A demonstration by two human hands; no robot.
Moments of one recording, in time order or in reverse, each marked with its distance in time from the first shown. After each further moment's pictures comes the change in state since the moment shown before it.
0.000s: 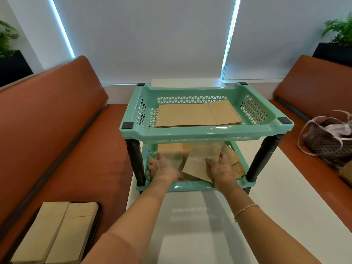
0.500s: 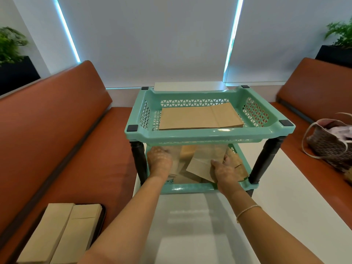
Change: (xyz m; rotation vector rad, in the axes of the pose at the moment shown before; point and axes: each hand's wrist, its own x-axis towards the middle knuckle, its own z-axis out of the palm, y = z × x) left_hand 0.002 0.006 -0.032 0.235 0.233 0.275; right_hand 0.006 0.002 0.001 0.042 0.038 0.059
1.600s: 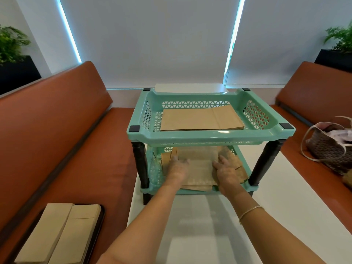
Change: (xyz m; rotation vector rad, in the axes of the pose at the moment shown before) left_hand -0.026 0.028 0.017 -0.487 -0.282 -0.181; right_hand -0.020 -0.013 -0.002 0.070 -0.127 -0.008
